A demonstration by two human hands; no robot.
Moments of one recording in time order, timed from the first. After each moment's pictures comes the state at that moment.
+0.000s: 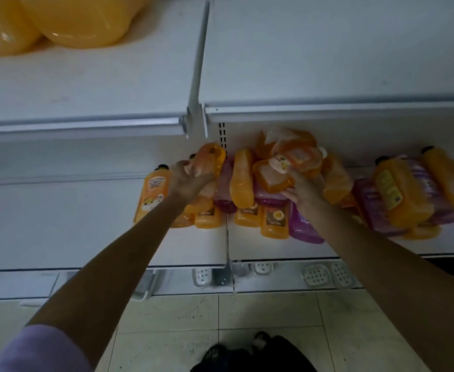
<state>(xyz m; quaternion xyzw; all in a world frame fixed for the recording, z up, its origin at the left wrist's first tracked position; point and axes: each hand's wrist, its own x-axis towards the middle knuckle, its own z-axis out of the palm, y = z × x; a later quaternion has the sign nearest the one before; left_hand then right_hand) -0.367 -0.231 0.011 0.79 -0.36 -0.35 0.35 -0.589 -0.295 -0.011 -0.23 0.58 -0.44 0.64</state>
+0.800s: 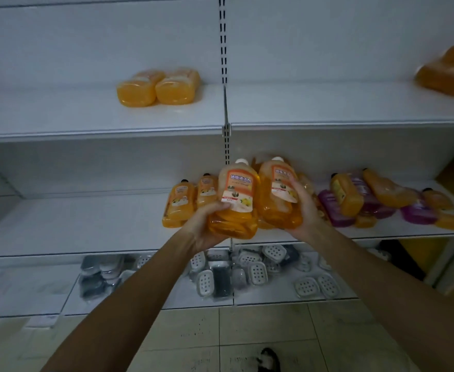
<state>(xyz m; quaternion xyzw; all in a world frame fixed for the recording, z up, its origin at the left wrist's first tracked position) -0.439 -0.010 0.117 0.38 -0.25 -0.74 0.50 -0.635 -0.099 0.089 -0.30 0.33 -0.39 0.80</state>
